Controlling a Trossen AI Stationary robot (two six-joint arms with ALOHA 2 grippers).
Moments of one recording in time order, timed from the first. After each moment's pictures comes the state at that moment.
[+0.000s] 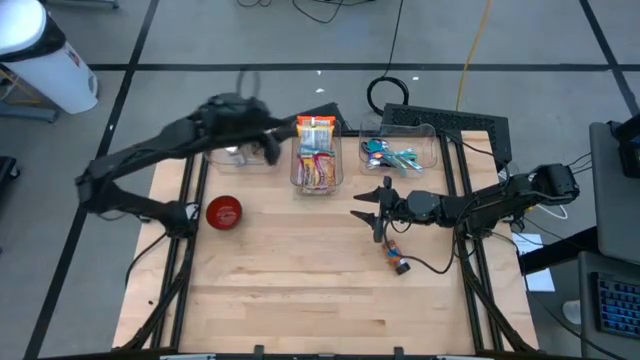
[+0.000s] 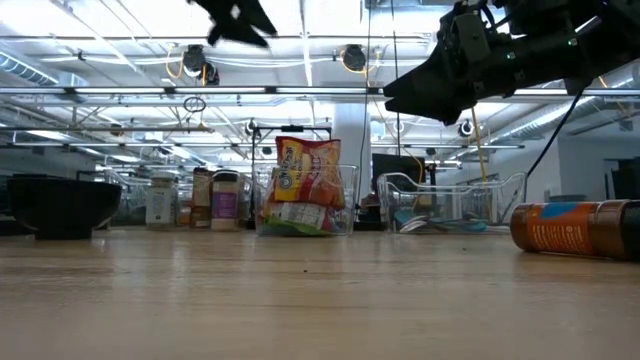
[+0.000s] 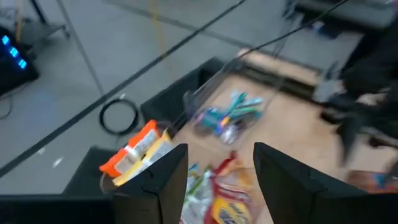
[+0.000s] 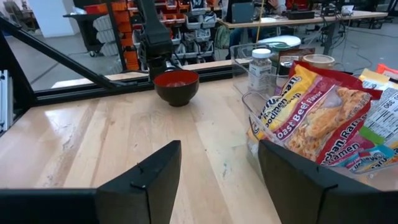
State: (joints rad) left arm 0.43 1.28 1.33 -0.49 -0.05 -0.09; right arm 0.06 1.26 0.41 0.70 0.26 0.12
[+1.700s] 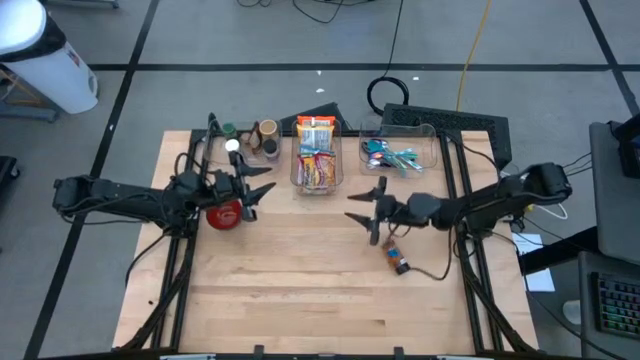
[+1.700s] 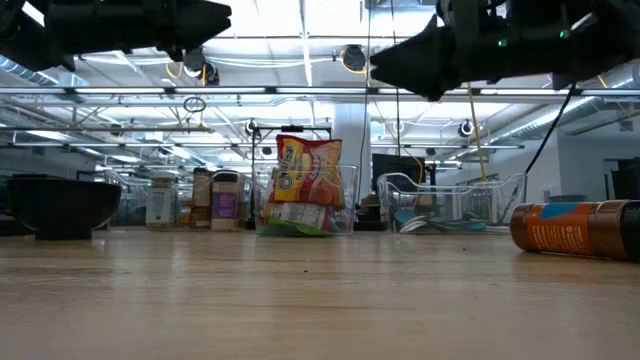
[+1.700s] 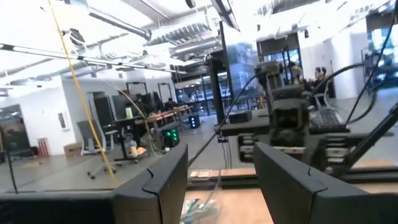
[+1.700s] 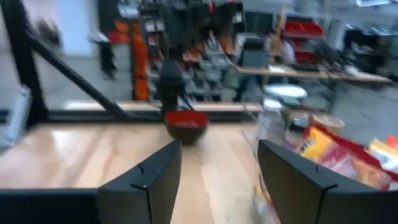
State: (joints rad) left arm 0.09 0.88 0.29 0.90 -0.11 0.23; right arm 0.07 1.34 0.43 0.95 0.22 -0.05
